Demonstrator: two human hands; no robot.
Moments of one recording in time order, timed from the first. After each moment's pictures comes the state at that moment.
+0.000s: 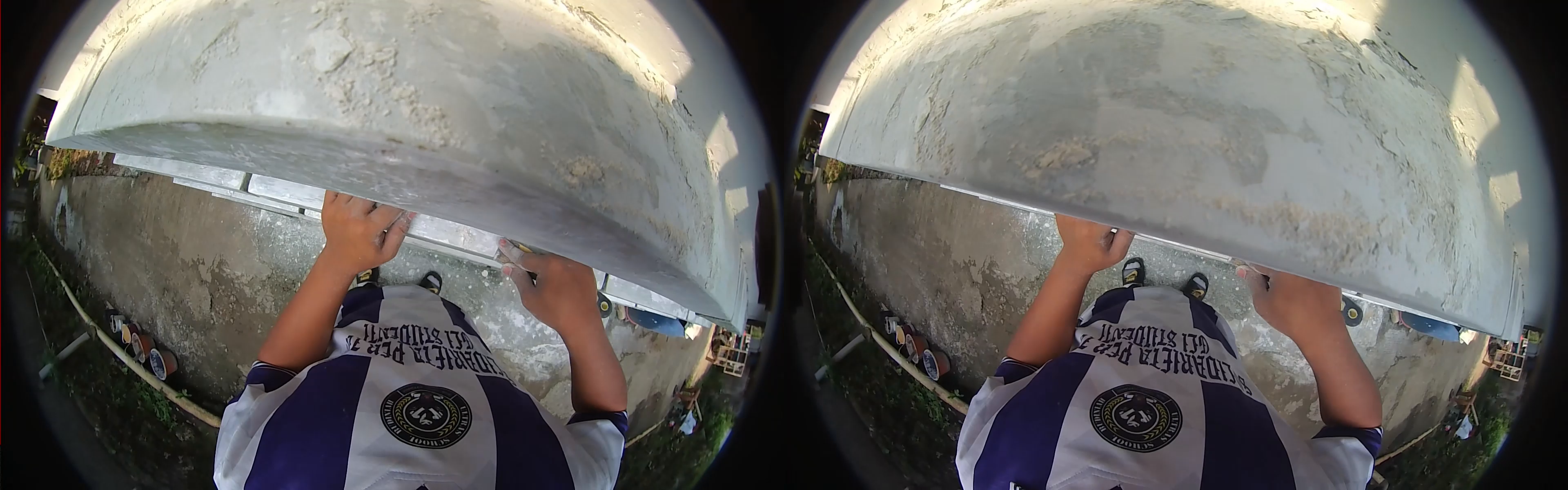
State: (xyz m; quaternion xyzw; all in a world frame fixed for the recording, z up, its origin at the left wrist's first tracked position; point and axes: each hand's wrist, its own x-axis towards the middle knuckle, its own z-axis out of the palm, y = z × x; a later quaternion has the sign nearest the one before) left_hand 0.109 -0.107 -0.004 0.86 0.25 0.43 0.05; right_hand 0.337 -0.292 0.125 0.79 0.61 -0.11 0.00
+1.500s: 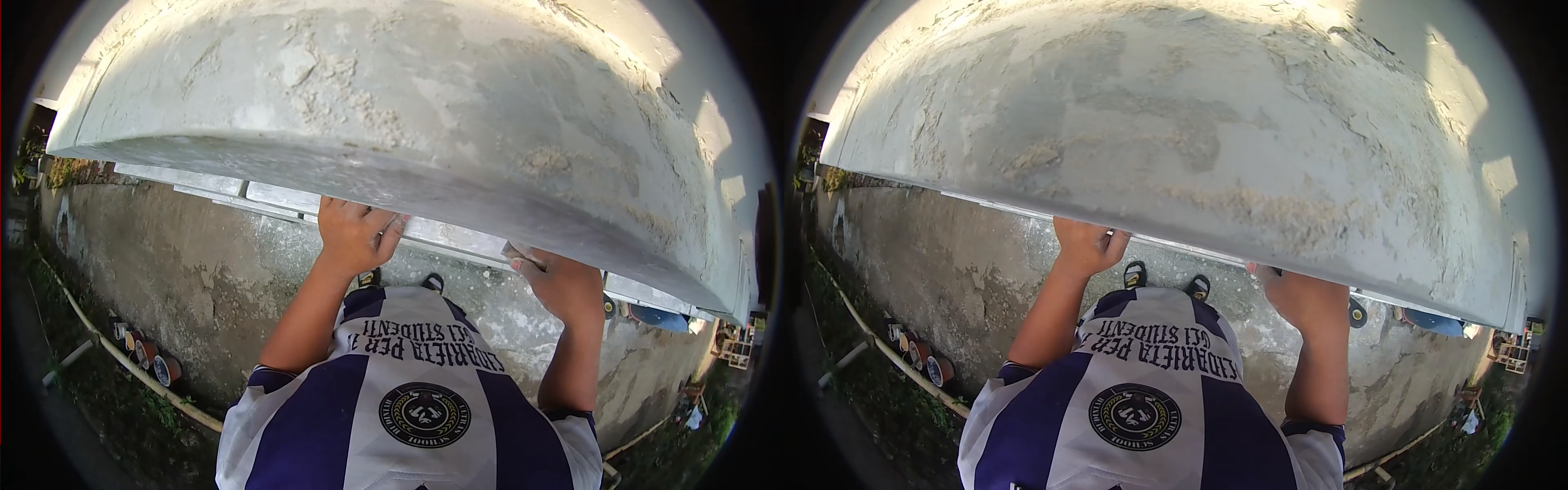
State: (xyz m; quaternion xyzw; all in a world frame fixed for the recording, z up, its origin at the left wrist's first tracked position) left_hand 0.107 -0.110 0.001 0.87 0.25 0.42 0.07; right_hand 0.345 -0.297 0.125 0.85 0.51 -0.13 -0.08
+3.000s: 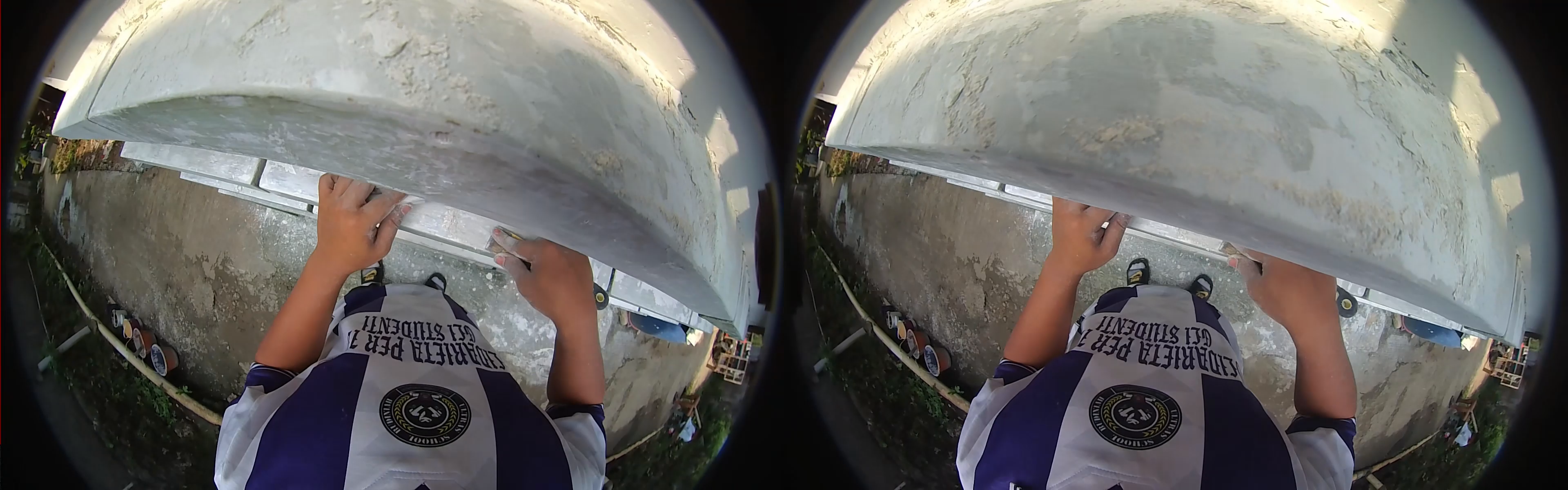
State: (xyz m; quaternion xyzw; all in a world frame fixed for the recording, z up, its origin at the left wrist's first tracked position) left_hand 0.087 -0.104 0.027 0.88 0.25 0.40 0.09; right_hand 0.324 -0.277 0.115 0.79 0.60 -0.09 -0.07
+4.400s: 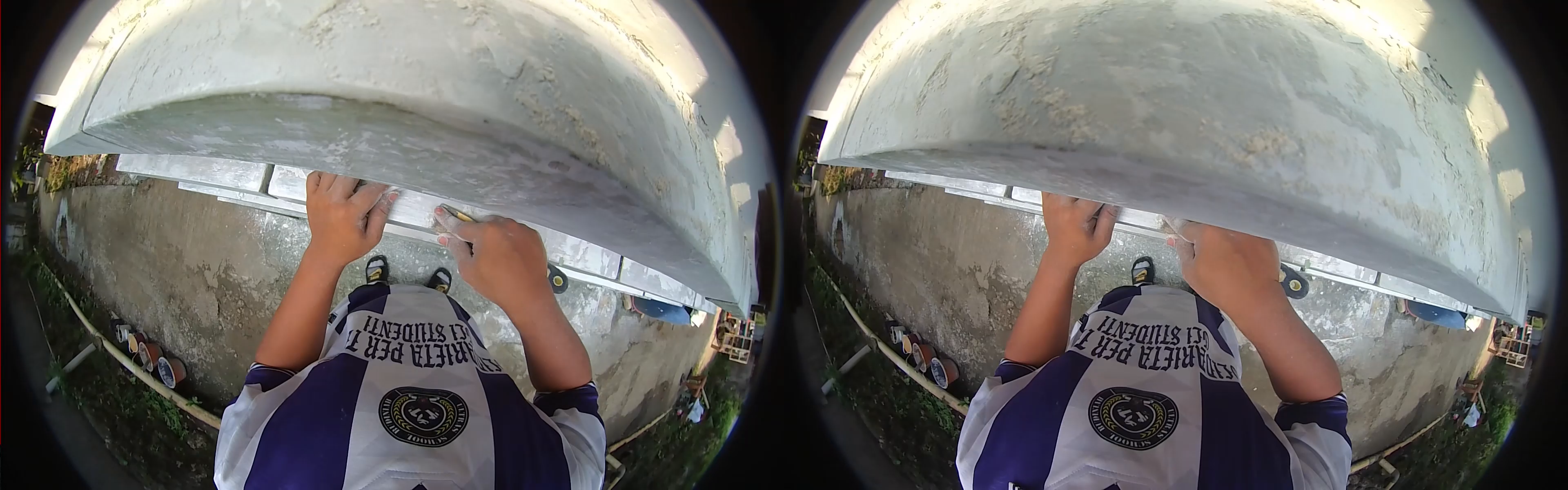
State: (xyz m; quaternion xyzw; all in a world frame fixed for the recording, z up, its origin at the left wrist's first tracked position) left_hand 0.065 -0.073 0.013 0.87 0.27 0.41 0.04; right_hand 0.252 -0.224 0.108 0.78 0.60 -0.13 -0.09
